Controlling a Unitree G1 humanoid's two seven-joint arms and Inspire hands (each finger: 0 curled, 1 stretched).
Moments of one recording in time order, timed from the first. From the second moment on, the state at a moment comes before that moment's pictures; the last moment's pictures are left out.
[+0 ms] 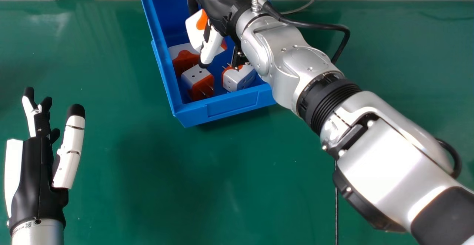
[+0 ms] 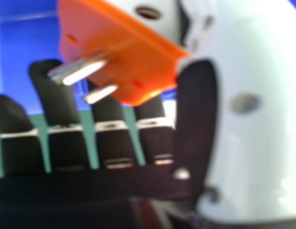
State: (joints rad) left arm 0.36 0.13 0.26 -0.33 0.16 0.02 0.07; right arm -1.32 0.08 0.59 1.29 -0.77 0.04 -0.12
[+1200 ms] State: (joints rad) left arm 0.32 0.14 0.25 -0.28 0.16 -0.01 0.07; right arm -1.26 0.07 0.52 1.20 -0.66 0.06 -0.12
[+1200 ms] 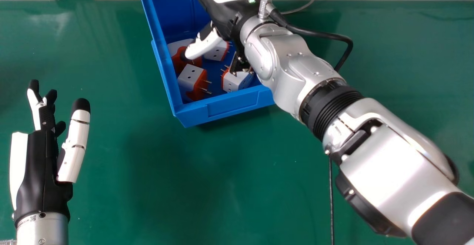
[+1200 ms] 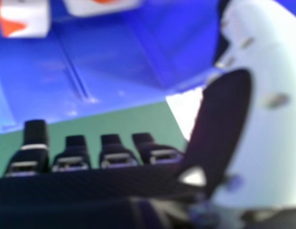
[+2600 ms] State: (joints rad) left arm 0.30 0.18 0.25 -0.22 0.16 -0.03 0.06; right arm 0.03 -0.26 0.14 -0.15 -0.35 -0.21 -0.04
